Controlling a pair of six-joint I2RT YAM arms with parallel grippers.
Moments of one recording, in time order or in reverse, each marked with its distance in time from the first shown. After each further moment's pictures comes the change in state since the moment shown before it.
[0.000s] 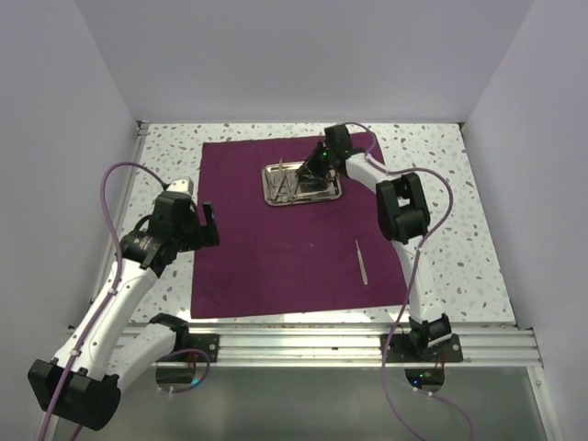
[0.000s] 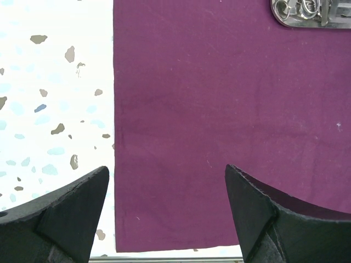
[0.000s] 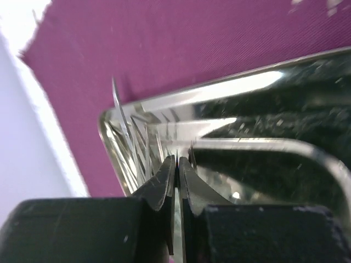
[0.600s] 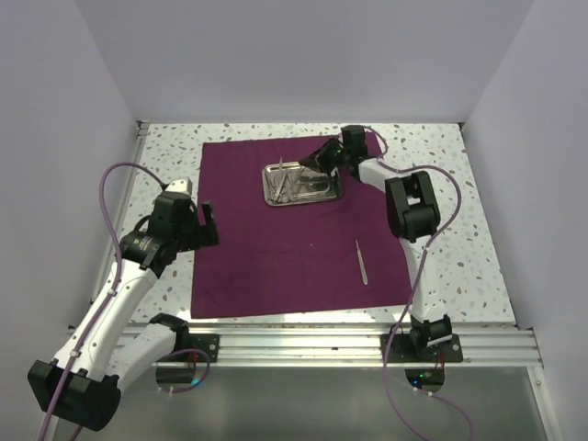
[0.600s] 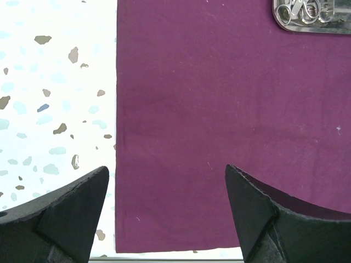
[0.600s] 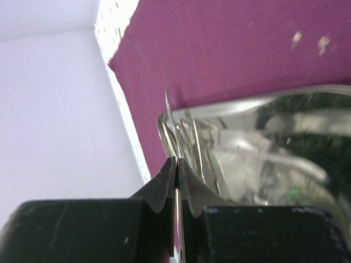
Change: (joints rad) left arm 0.000 -0.007 0.000 0.000 -0.013 -0.009; right arm -0.089 -0.023 -0.195 0.430 -0.241 0.293
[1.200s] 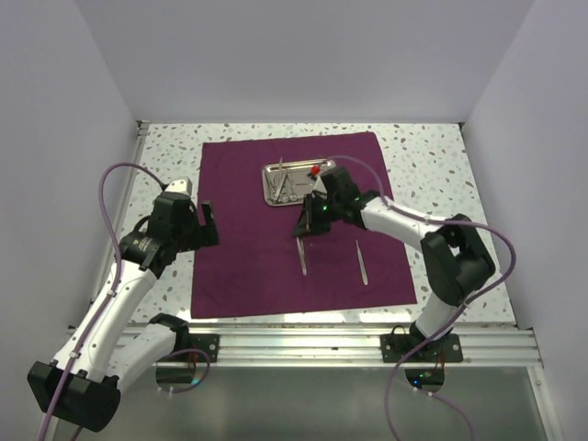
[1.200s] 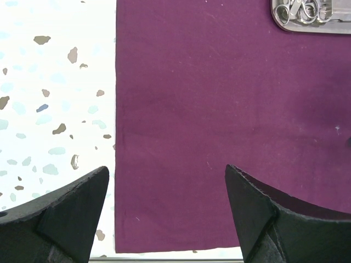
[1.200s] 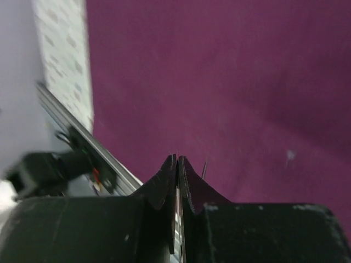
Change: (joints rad) left arm 0.000 -0.007 -0.002 0.001 0.002 0.000; right arm 0.278 -0.750 -0.652 -0.364 0.083 -0.544
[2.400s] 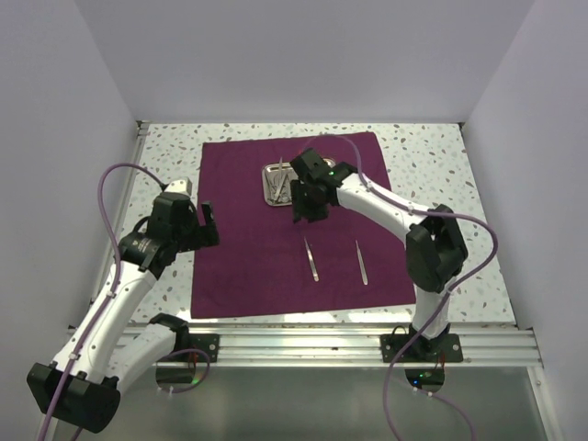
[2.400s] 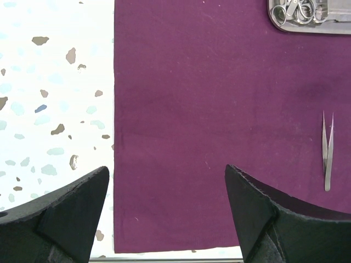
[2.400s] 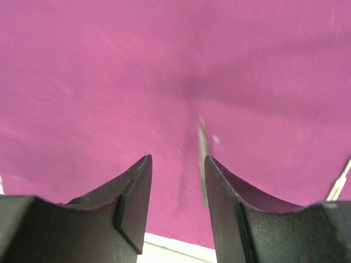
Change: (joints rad) left arm 0.000 -0.003 0.000 0.000 0.007 0.000; right arm 0.138 0.152 0.334 -0.510 0.498 -0.051
